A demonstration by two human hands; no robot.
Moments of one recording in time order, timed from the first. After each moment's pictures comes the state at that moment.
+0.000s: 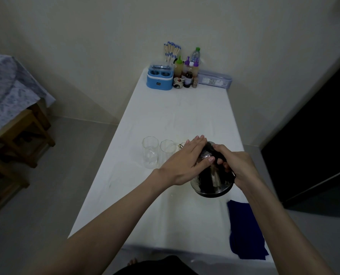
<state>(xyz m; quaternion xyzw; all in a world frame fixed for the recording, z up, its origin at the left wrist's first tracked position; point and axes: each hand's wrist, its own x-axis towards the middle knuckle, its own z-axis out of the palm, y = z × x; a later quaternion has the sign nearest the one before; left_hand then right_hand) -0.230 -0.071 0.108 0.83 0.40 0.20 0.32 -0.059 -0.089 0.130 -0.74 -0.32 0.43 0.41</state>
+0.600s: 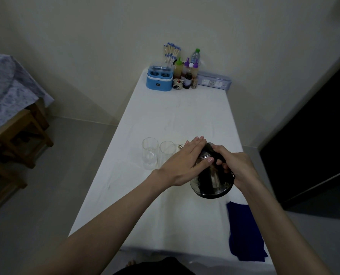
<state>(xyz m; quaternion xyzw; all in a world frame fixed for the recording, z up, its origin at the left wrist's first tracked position) -0.232 -0.068 0.109 0.83 0.41 0.20 0.32 -0.060 -0.086 0.131 -0.74 -0.32 0.43 0.41</state>
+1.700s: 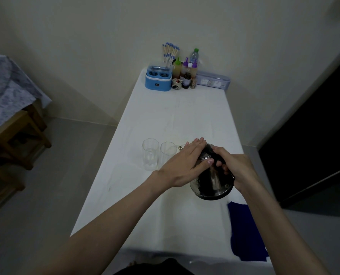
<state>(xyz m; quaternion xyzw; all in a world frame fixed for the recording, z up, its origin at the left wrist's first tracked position) -0.237 -0.065 0.106 0.83 0.40 0.19 0.33 -0.066 -0.087 0.128 -0.74 -0.32 0.43 0.41</state>
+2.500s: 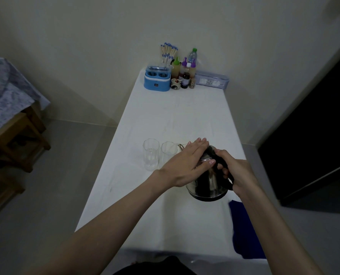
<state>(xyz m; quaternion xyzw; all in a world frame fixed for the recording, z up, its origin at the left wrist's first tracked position) -0.240 -0.063 0.103 0.86 0.38 0.18 0.30 -0.076 -0.103 0.129 -0.74 -0.26 0.45 0.43</state>
